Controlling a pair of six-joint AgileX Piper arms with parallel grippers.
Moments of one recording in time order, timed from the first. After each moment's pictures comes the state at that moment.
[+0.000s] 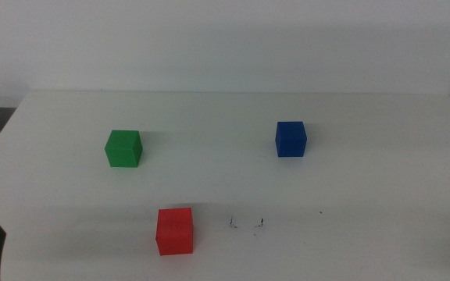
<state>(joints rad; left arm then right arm) -0.03 0.00 0.00 0.00 0.13 -0.08 -0.02 0.01 0.00 0.04 0.22 -0.01</state>
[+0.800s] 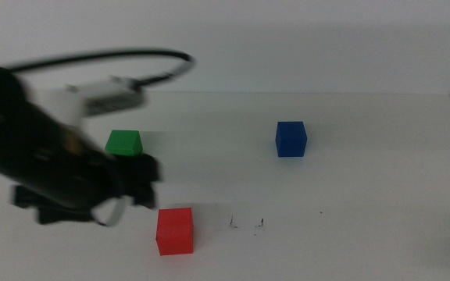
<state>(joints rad) -0.51 1.25 -0.99 -0.01 1.01 -0.61 -0.02 0.01 0.00 0.04 0.22 -0.01</state>
